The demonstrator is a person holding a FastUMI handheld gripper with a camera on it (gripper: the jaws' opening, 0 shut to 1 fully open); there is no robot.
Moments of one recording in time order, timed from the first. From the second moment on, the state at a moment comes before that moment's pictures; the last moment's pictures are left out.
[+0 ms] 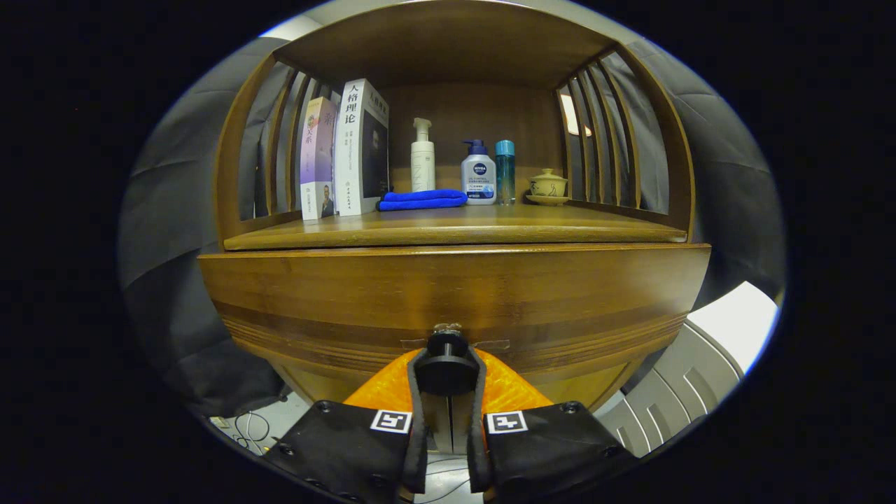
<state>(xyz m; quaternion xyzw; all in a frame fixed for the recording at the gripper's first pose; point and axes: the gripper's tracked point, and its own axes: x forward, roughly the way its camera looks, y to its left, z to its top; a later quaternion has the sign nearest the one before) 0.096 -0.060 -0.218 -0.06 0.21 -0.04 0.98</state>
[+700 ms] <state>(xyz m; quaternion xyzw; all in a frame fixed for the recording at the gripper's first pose) 0.031 -0.054 -0.212 -0.07 0.22 -0.02 0.97</state>
